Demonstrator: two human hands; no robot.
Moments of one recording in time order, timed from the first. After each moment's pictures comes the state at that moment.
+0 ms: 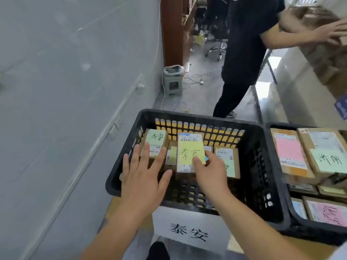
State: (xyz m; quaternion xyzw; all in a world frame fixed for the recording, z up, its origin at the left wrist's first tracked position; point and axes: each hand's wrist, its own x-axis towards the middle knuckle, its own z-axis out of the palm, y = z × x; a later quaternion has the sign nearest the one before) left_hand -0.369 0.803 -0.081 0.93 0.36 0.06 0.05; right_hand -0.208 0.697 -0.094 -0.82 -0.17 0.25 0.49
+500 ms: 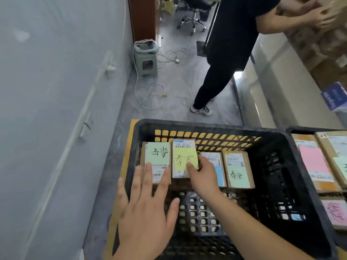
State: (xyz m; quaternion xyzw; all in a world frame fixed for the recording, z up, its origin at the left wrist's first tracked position) left_hand -0.357 0.910 -0.116 0.95 0.30 -0.02 0.08; right_hand -0.176 0.826 -0.187 -0.88 -0.06 0.27 0.39
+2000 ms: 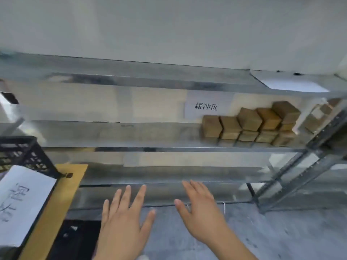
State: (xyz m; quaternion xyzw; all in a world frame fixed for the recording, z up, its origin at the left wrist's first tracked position) left_hand -0.378 0.270 -0.058 0.89 -0.44 -0.10 0.12; right_hand -0.541 0.128 -0.039 -0.88 0.42 -0.02 0.22
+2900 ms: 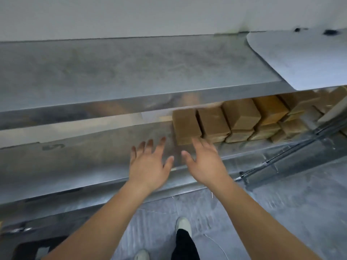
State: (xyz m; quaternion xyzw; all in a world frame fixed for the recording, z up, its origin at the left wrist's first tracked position) left_hand -0.331 -0.200 -0.105 0.80 -0.58 -0.13 0.05; right_hand -0.501 -0.279 -0.093 -0.81 0.54 -0.04 0.23
